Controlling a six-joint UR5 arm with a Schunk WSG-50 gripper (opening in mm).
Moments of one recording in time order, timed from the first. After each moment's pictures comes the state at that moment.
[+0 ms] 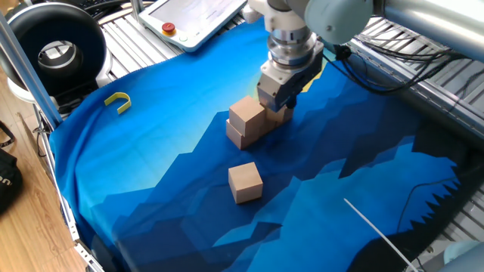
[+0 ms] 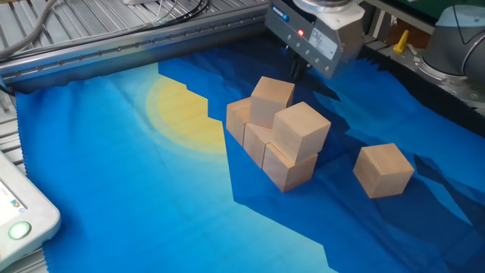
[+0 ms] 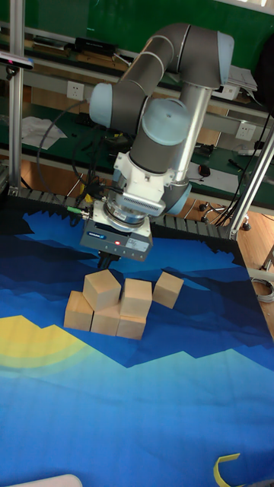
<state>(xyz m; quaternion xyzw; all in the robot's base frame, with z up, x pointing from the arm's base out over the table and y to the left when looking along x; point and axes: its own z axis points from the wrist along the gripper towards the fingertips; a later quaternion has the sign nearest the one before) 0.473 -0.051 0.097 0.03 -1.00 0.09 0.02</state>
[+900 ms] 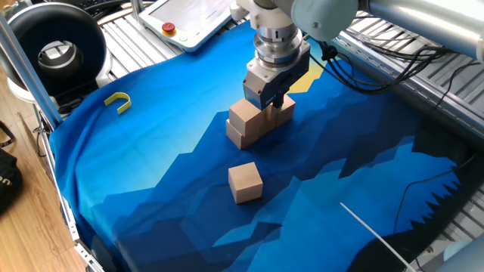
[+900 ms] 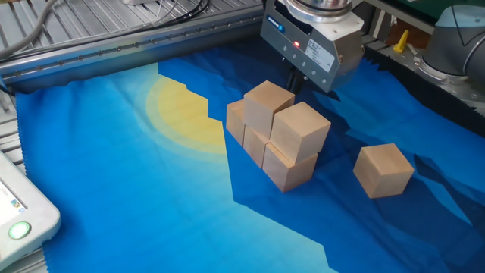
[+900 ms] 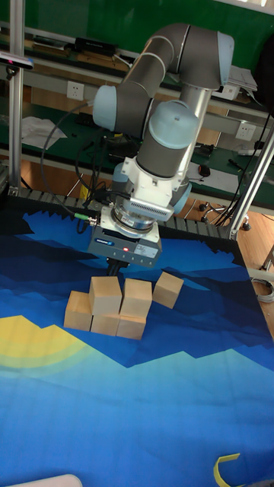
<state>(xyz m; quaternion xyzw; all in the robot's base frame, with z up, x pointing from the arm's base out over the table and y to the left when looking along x) 0.487 -0.031 0.099 0.02 -1.00 0.07 0.02</state>
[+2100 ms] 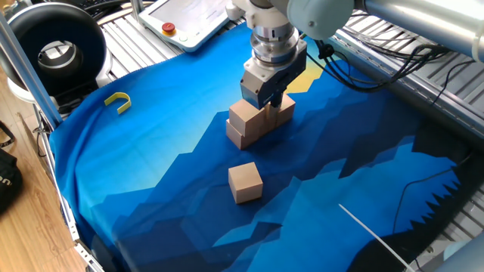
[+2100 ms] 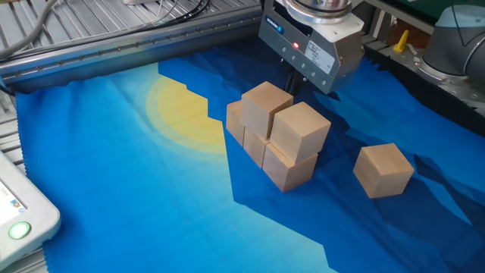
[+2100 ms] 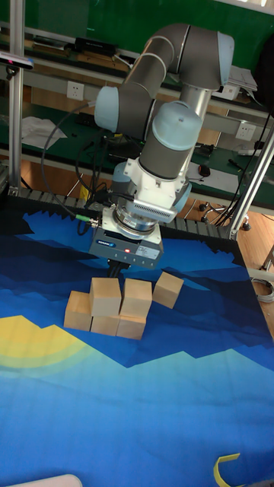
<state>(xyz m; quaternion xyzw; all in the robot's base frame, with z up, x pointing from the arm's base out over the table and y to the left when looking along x) 0.493 -0.030 0.100 0.03 -1.00 0.08 0.02</state>
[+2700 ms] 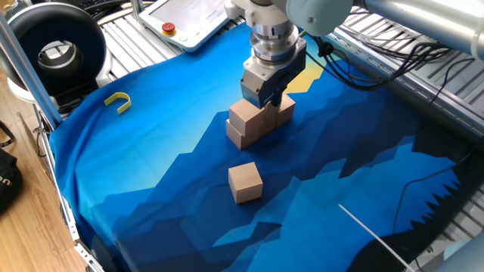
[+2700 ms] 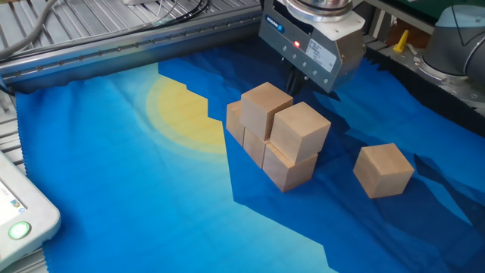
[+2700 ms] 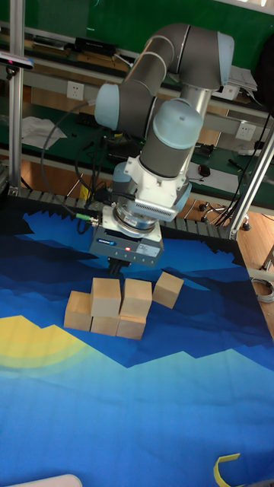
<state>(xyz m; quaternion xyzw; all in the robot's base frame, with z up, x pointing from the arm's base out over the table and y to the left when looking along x) 0.481 -0.035 0.107 0.05 -0.99 0.09 0.04</state>
